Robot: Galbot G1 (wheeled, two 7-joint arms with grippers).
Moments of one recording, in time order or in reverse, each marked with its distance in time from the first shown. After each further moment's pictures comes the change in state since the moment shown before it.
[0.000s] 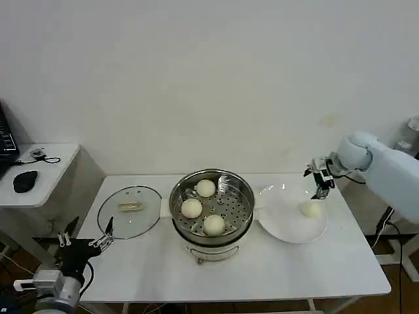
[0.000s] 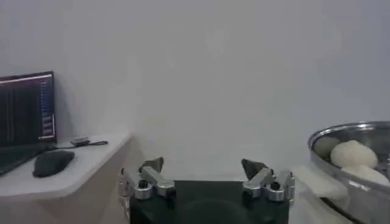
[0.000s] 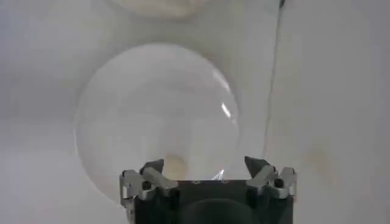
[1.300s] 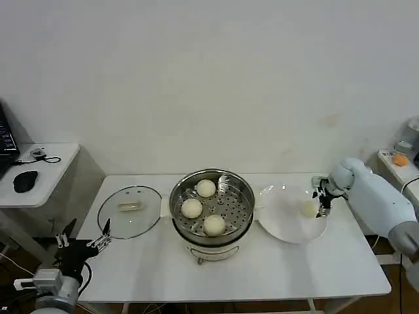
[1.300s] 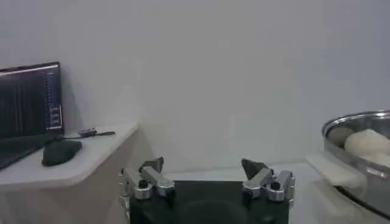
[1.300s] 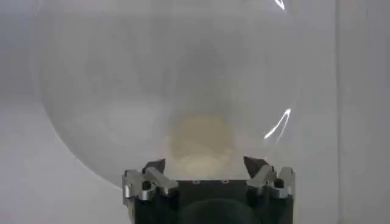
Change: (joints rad) left arm -0.012 0.001 -0.009 0.034 -0.003 -0.002 0.002; right arm -0.199 0.222 0.274 -0.420 -0.229 0.056 0.005
